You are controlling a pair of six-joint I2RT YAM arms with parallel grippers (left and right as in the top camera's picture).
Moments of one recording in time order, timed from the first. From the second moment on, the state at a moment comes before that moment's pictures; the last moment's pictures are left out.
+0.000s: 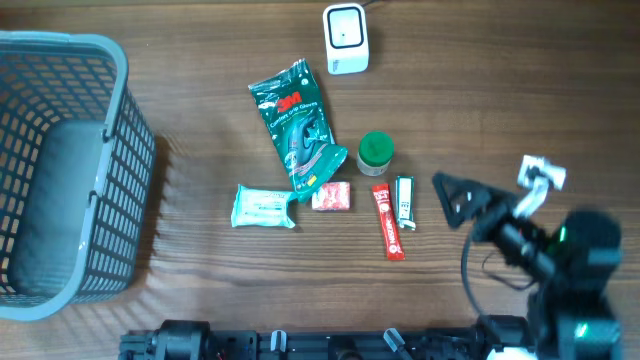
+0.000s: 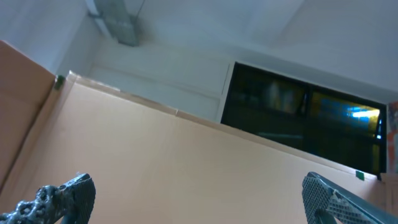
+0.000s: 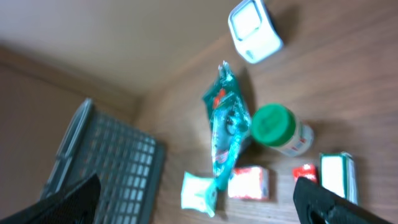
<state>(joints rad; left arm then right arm) -0.07 0.05 1.39 -0.65 -0.11 -0.26 -0.04 0.62 0.74 -0.56 -0.62 0.65</state>
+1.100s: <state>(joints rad) -0.02 0.01 0.80 -0.51 -0.28 -0.27 0.44 1.94 1.58 -1.01 0.03 0.43</state>
